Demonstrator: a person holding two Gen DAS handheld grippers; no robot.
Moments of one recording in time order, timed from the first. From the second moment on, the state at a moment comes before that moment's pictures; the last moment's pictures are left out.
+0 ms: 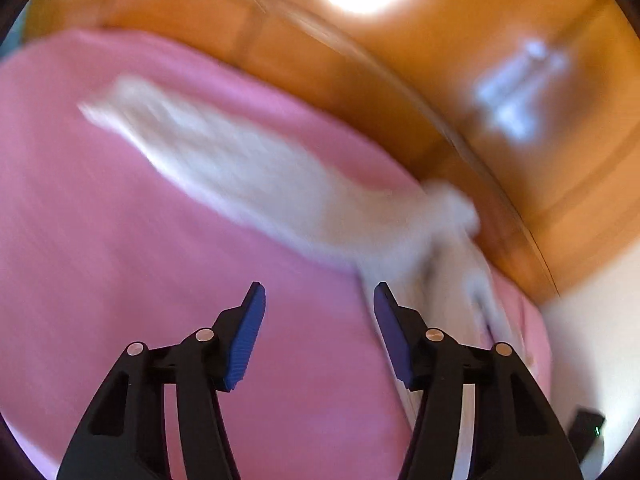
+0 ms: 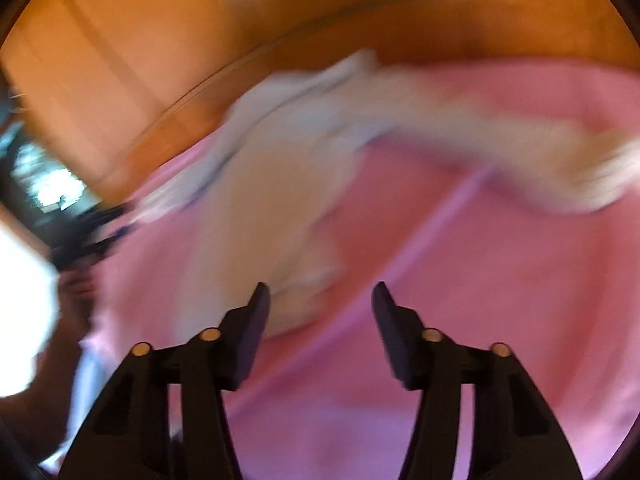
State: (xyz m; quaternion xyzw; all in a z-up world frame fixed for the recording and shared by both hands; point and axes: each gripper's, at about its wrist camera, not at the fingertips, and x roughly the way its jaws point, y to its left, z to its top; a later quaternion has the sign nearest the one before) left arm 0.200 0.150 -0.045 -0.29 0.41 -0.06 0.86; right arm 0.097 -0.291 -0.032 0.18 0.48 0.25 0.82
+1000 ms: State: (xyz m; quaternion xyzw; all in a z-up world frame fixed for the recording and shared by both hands) left arm 0.177 0.026 -0.048 -0.31 0.42 -0.23 0.82; right arm 0.099 -0.374 0.067 0.13 0.34 0.09 0.93
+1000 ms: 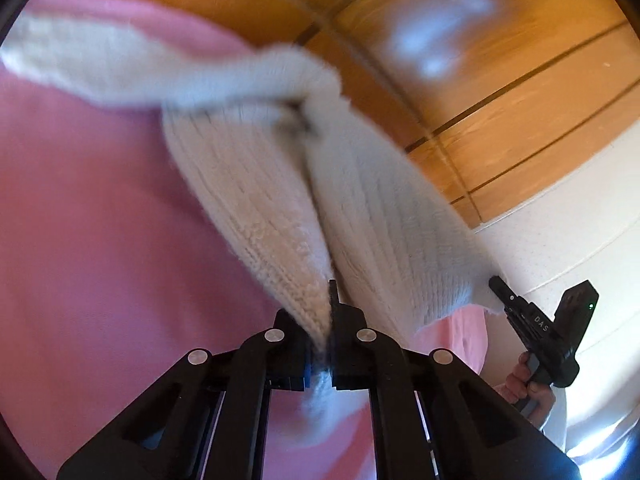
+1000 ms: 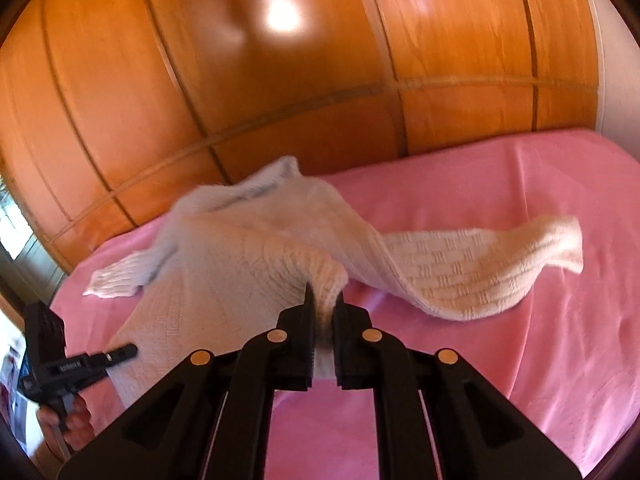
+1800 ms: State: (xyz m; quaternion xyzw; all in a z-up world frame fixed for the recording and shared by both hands) left arm 0.059 0.134 -0.087 -0.25 0.51 -0.08 0.82; right arm -0.027 -0.343 -0.013 0.10 0.48 0.14 0.86
